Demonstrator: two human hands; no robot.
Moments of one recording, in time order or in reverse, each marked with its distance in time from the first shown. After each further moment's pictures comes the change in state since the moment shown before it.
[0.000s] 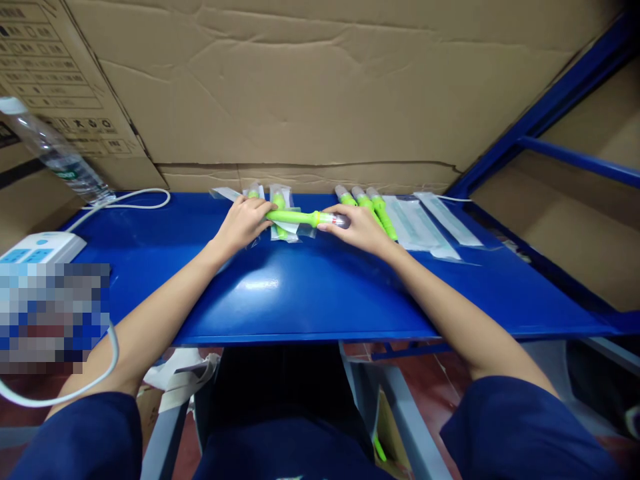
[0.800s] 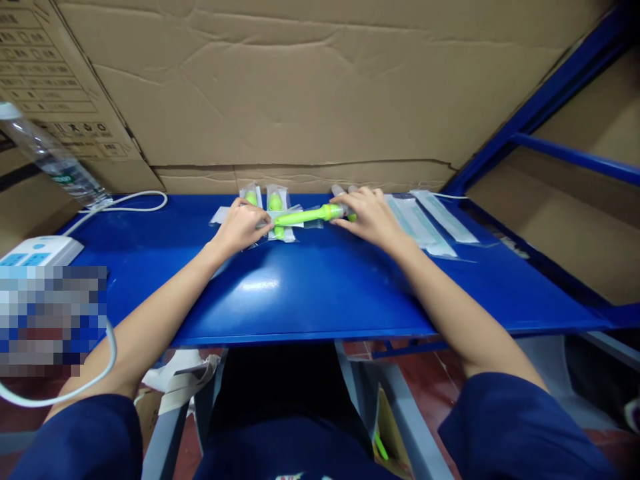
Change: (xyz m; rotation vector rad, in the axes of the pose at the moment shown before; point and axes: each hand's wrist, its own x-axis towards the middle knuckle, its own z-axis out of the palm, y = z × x) left_hand 0.000 0.002 0.003 -0.102 -0.008 -0.009; right_hand 0.000 0.018 -0.024 -0.478 -0.020 -0.067
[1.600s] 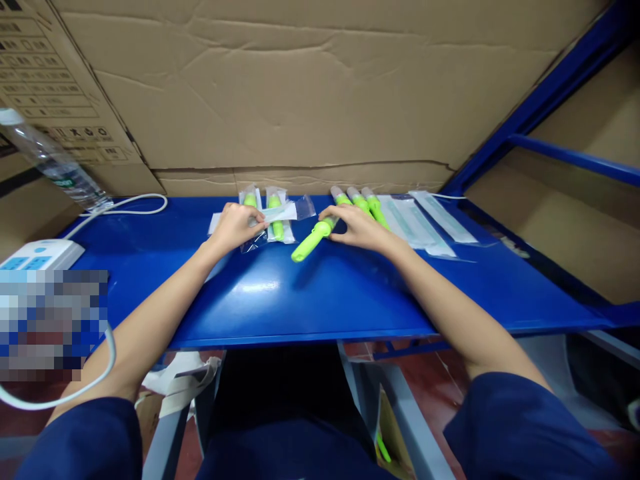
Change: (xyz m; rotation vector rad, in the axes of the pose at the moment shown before) left_hand 0.001 -0.011 -0.002 -0.130 0.007 -0.157; right_hand 0.002 -0.002 0.012 0.299 -0.133 -0.180
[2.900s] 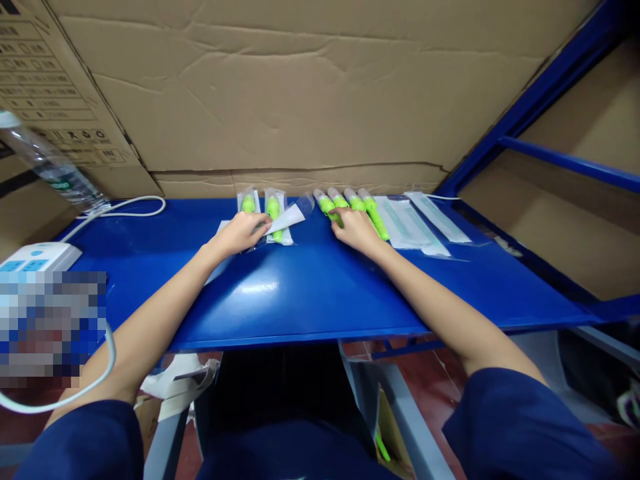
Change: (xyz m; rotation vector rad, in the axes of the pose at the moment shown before) left_hand 0.001 0.004 0.005 0.011 -0.148 0.150; right_hand 0.005 0.007 0.028 -0.216 0.122 0.452
